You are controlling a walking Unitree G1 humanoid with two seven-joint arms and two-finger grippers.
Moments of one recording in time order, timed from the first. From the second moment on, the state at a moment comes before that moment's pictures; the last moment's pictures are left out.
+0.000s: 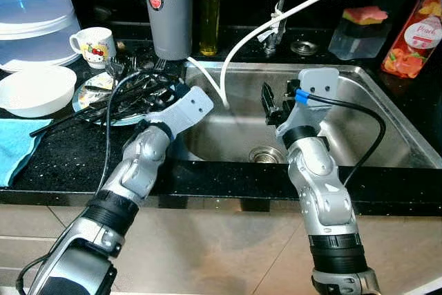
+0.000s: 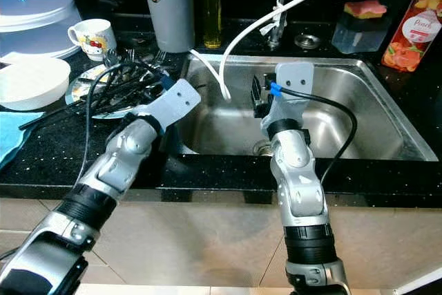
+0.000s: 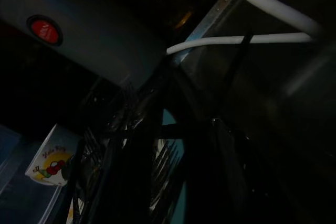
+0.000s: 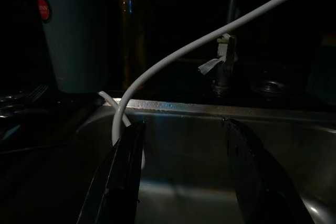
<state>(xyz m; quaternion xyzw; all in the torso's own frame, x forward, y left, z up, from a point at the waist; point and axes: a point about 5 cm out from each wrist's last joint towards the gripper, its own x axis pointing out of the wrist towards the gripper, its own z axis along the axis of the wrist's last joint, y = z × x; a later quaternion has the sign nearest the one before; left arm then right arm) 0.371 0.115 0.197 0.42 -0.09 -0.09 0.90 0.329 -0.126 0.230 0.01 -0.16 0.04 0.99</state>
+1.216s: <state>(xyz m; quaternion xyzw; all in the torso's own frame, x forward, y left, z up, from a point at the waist) 0.387 0.116 0.207 0.49 -0.14 -0.06 0.86 0.329 -0.128 0.230 0.00 -0.16 0.03 0.99</state>
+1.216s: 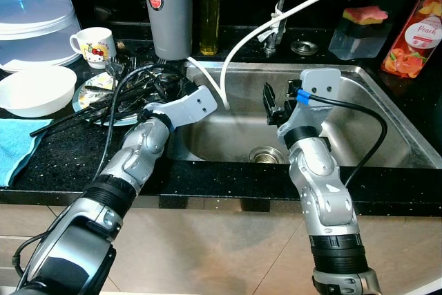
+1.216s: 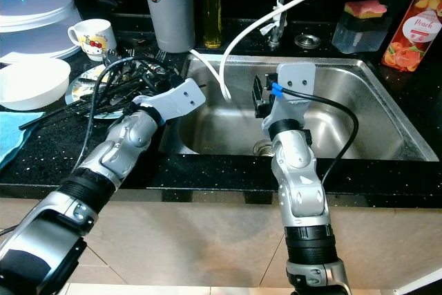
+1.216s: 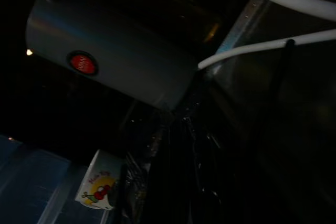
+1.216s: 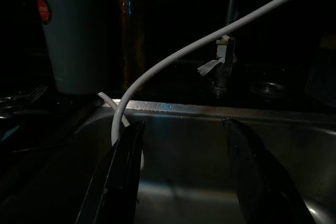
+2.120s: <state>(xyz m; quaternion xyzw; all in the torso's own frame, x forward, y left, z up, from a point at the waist) 0.383 0.113 0.211 0.45 -0.14 -0.07 0.88 0.329 -0.129 0.230 0.00 -0.16 0.03 0.99</state>
